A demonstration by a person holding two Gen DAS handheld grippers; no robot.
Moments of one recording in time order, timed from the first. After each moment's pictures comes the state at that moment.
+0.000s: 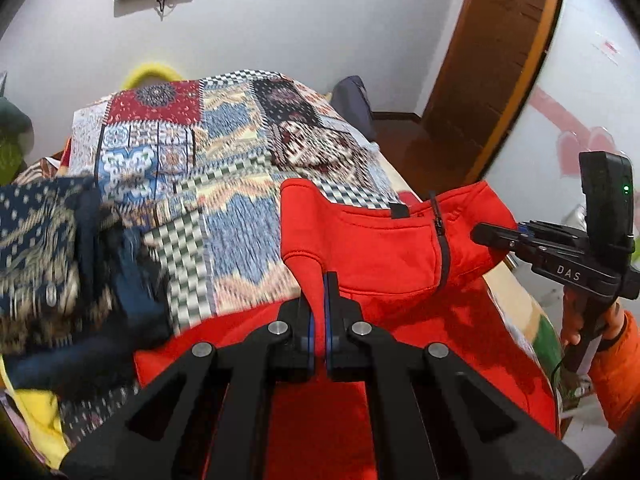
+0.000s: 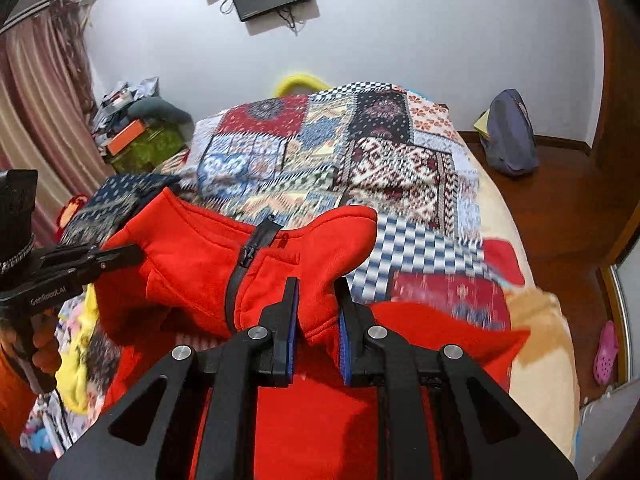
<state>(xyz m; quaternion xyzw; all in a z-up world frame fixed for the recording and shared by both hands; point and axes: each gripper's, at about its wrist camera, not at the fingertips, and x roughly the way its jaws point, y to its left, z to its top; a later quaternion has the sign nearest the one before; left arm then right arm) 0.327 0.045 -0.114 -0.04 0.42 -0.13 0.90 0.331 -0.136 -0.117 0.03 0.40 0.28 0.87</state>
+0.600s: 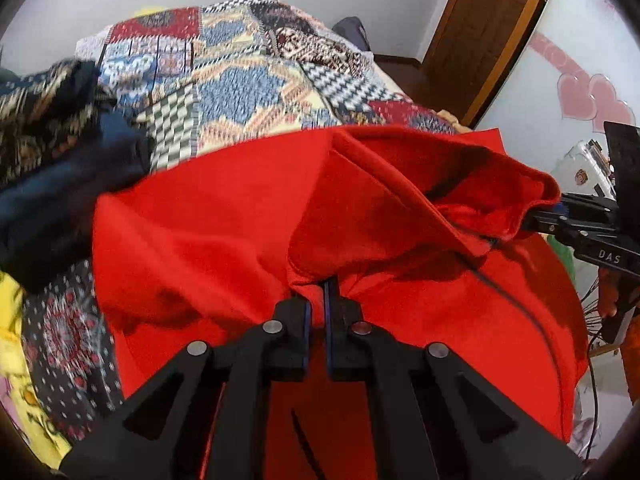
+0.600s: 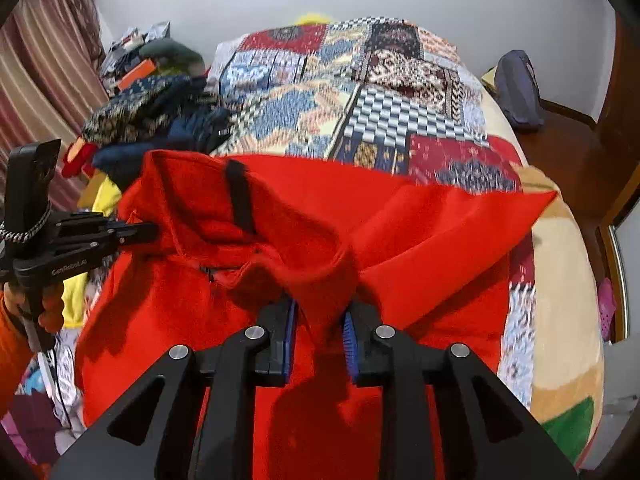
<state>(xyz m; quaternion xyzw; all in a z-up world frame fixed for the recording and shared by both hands) 0.227 0.040 -0.207 -0.02 0.50 -0.13 0.86 0.235 -0.148 -0.183 -0.01 0.47 0.29 0.83</state>
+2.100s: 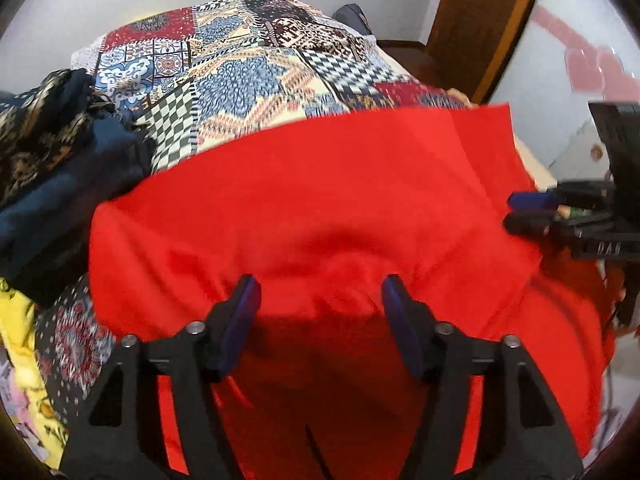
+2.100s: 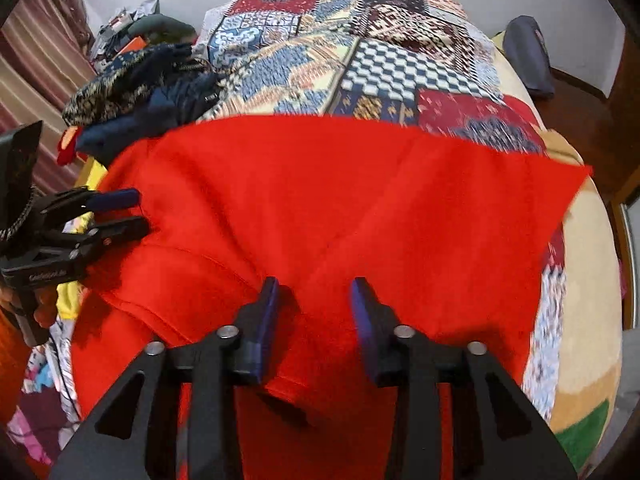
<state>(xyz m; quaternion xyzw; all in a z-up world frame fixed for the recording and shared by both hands) 0.228 0.030 -0.217 0.03 0.51 -0.11 0.85 0.250 -0.146 -0.215 -0.01 0.52 0.29 0.80</state>
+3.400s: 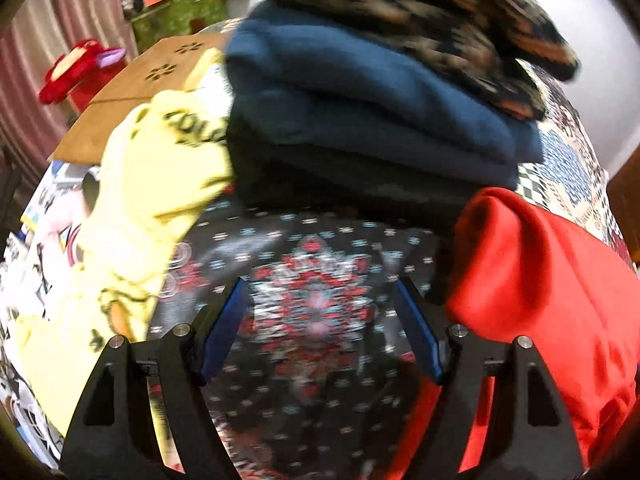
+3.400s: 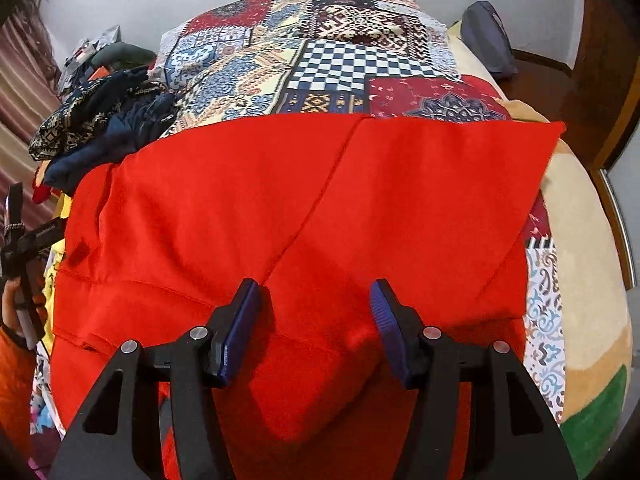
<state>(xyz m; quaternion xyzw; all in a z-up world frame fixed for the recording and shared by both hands) 0.208 0.267 -0.244 -0.16 0.48 0.24 0.83 0.262 -0.162 -0.228 0.03 0.52 0.22 0.82</state>
